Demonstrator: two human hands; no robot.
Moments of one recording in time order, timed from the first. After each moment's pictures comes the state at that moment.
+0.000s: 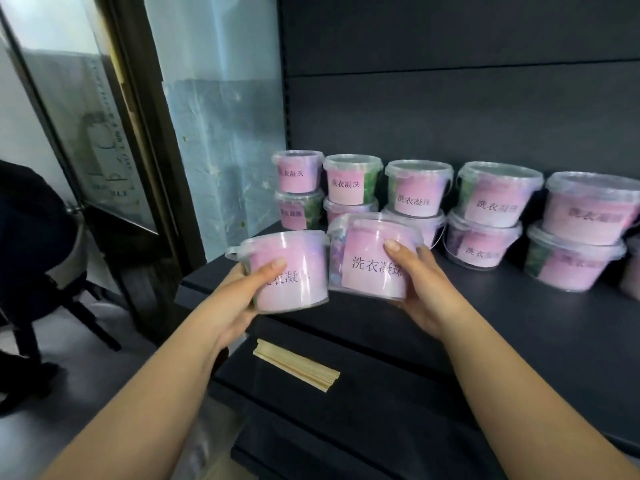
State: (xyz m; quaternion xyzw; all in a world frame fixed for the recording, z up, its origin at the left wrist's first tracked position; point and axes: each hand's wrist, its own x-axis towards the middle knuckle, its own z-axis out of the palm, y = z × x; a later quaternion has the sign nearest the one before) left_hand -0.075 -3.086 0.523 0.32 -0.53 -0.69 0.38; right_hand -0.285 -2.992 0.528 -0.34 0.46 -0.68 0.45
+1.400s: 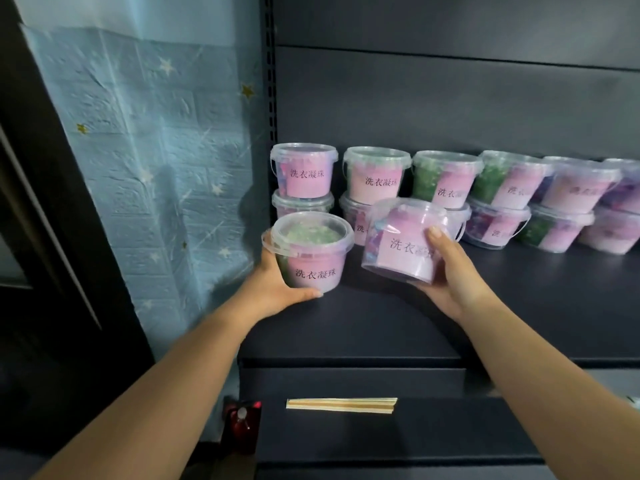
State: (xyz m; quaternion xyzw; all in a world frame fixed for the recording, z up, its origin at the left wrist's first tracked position) left_hand -0.062 -3.318 0.480 0.24 -0.85 -0.42 0.19; right_hand -0.214 -3.115 0.510 -0.23 0.51 -0.79 0.25
